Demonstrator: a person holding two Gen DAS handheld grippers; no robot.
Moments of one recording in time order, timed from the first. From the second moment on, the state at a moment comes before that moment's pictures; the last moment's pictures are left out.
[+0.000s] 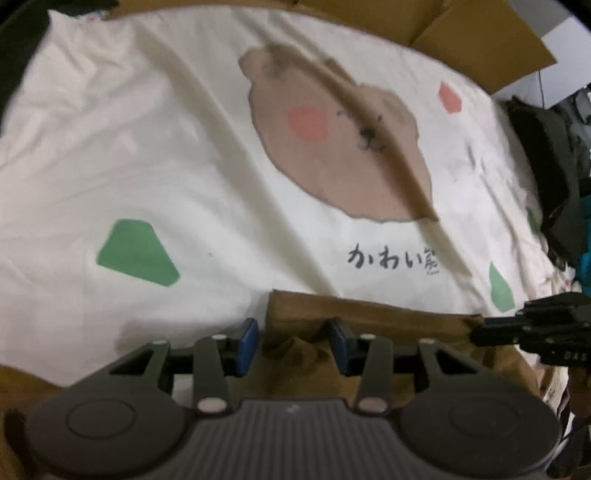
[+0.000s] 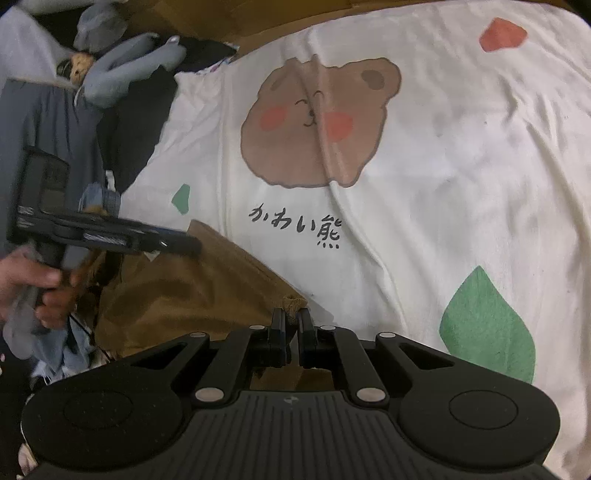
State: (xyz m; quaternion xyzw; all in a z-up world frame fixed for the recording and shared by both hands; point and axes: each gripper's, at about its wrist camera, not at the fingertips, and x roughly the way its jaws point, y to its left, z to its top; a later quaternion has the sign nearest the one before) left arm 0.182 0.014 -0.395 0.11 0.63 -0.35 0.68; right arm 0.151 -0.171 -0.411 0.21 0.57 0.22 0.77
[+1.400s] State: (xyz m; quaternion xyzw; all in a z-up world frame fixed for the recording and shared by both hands) left arm 0.251 -0.292 -0.351 0.33 0.52 -0.38 0.68; right arm 0.215 -0.315 -0.417 0.34 0.44 0.09 0.82
